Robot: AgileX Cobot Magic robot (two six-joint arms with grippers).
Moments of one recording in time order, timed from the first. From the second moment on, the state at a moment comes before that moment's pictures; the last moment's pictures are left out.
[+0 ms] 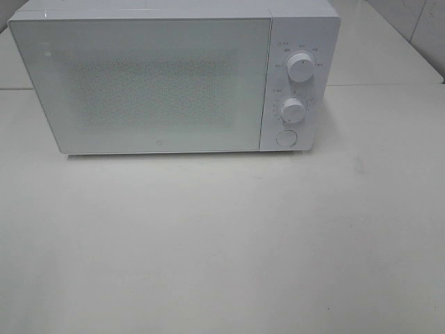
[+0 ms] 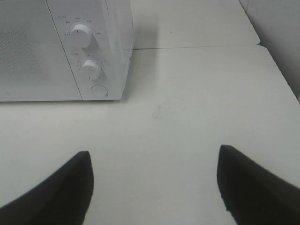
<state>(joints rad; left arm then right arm) 0.05 -0.01 -0.52 -0.07 1.07 0.00 0.10 0.11 -0.54 -0.03 0.85 0.08</state>
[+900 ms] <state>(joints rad) 0.05 -0.01 -0.52 -0.07 1.07 0.00 0.10 0.69 -0.51 -0.03 0.19 0.08</state>
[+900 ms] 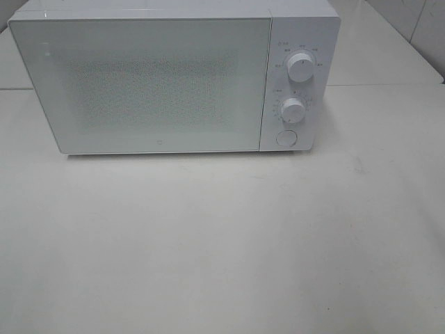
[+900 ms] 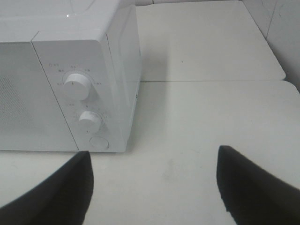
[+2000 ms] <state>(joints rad) 0.05 -0.01 -0.52 -0.07 1.07 0.00 0.17 1.25 -0.27 0.16 -0.82 -0.01</state>
